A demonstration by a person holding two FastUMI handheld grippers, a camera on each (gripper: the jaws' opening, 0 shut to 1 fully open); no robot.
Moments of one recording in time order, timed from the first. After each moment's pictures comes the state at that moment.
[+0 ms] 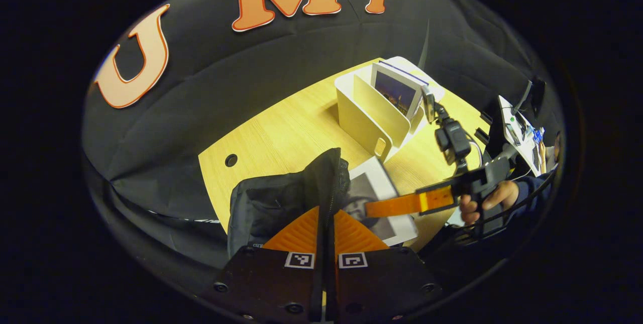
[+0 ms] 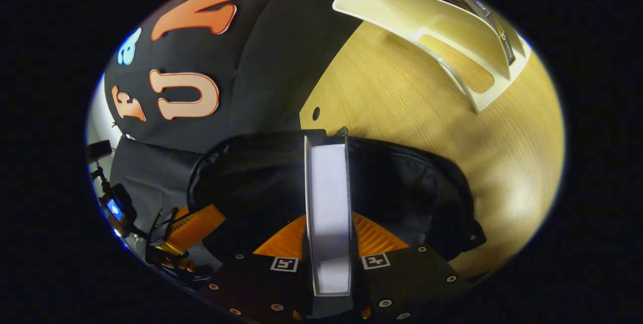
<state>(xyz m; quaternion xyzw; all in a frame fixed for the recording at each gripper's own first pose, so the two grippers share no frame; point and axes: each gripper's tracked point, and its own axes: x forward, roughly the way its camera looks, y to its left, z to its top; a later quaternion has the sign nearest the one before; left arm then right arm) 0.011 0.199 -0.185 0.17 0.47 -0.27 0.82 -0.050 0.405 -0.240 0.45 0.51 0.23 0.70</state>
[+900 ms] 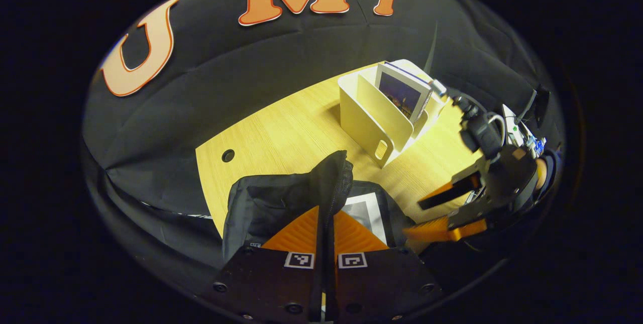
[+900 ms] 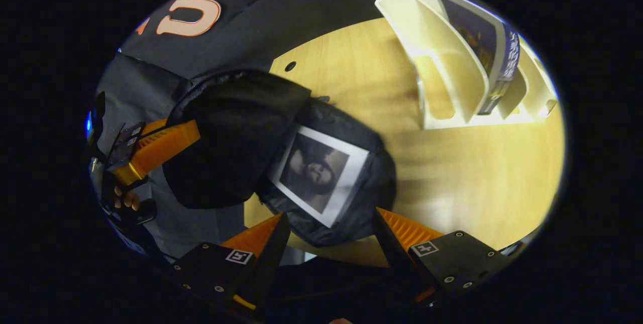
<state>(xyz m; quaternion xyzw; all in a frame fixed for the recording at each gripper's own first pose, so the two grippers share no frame) 0.012 0.198 -0.201 0.15 0.48 -0.26 0.83 -0.087 0.289 -0.245 0.14 0.60 0.22 0.76</state>
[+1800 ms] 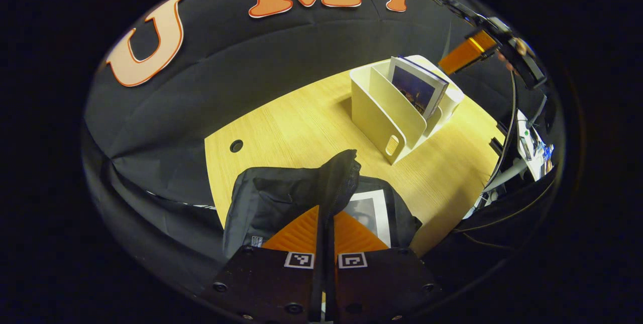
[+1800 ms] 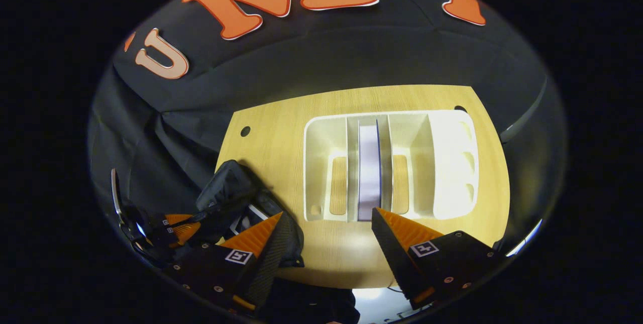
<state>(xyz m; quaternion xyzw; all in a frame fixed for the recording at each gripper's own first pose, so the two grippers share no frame) 0.007 0.201 -0.215 0.14 0.50 -0.21 0.83 0.121 0.151 -0.125 0.05 0.55 0.16 0.82</state>
